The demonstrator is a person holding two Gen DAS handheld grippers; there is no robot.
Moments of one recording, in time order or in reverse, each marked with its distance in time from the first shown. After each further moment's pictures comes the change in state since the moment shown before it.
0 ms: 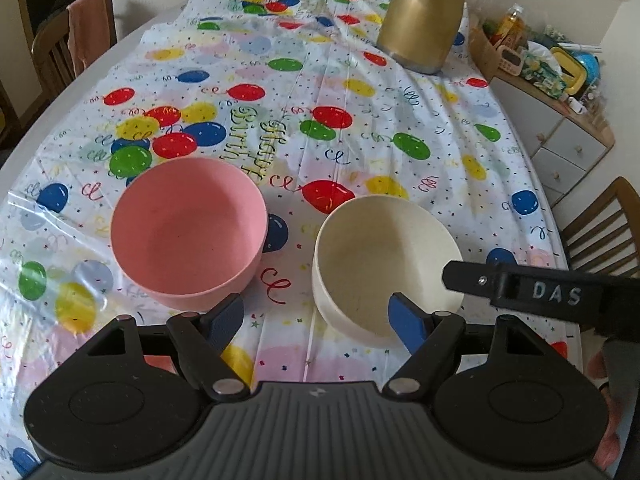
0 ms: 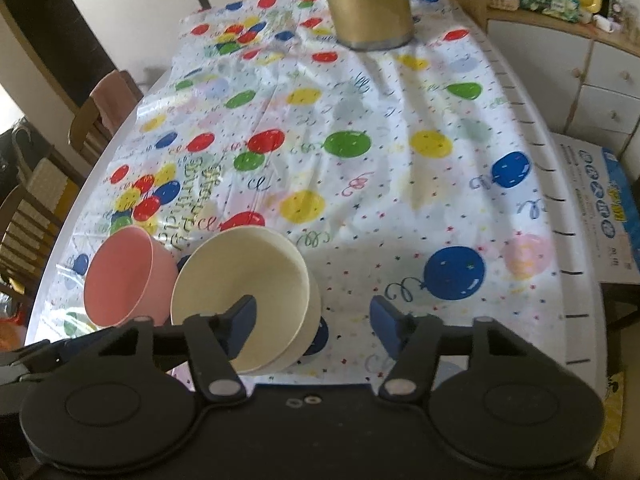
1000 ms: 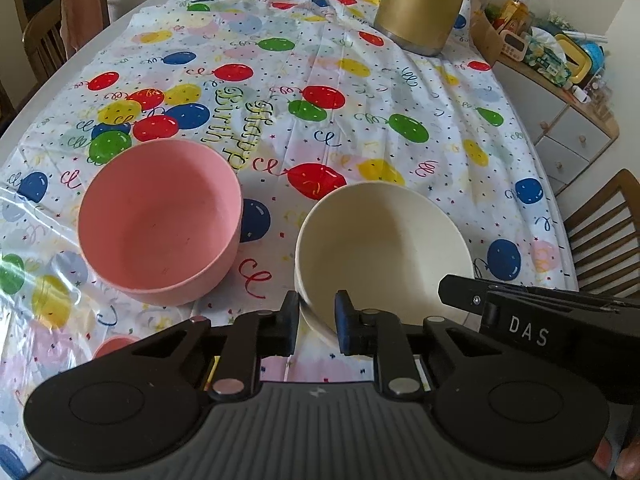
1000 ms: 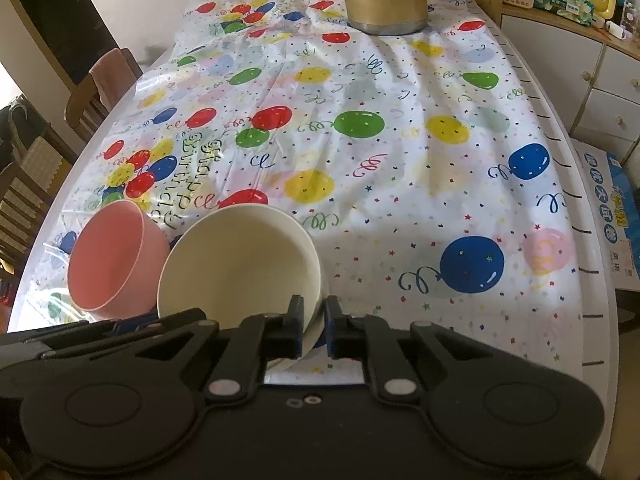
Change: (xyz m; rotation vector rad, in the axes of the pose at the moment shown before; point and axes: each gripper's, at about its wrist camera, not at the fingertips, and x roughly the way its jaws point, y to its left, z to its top) left arm 0.017 -0.010 0.000 0.003 0.046 -0.004; right arm 0.012 0.012 -0.009 -0.039 0.010 -0.038
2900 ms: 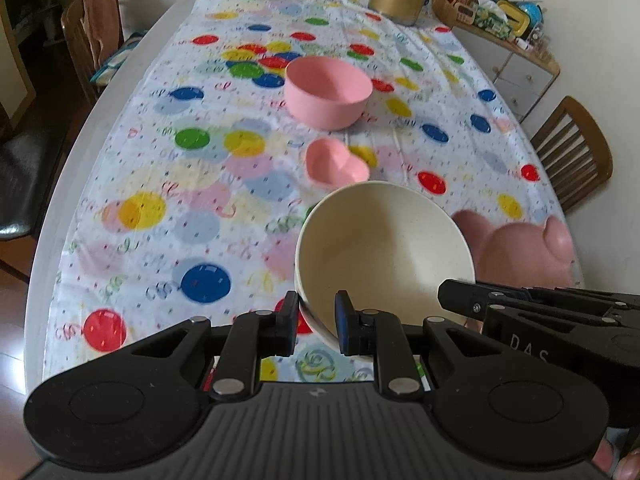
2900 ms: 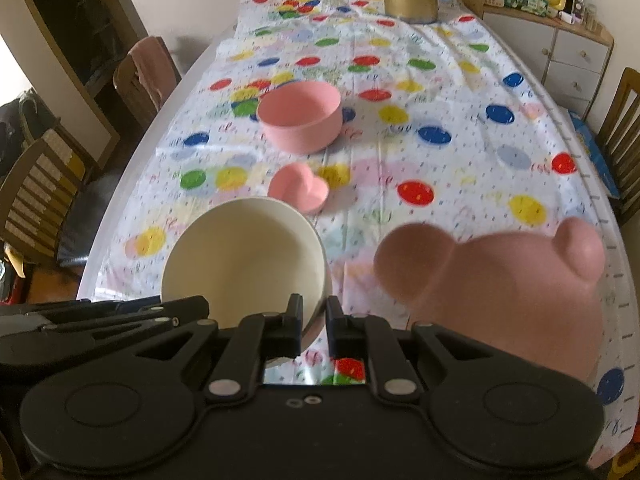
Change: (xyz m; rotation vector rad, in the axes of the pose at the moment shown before) left arm -0.179 0.171 -0.155 0.148 0.047 -0.078; right arm -0.121 0.207 -0.197 0.066 -0.027 -0.079
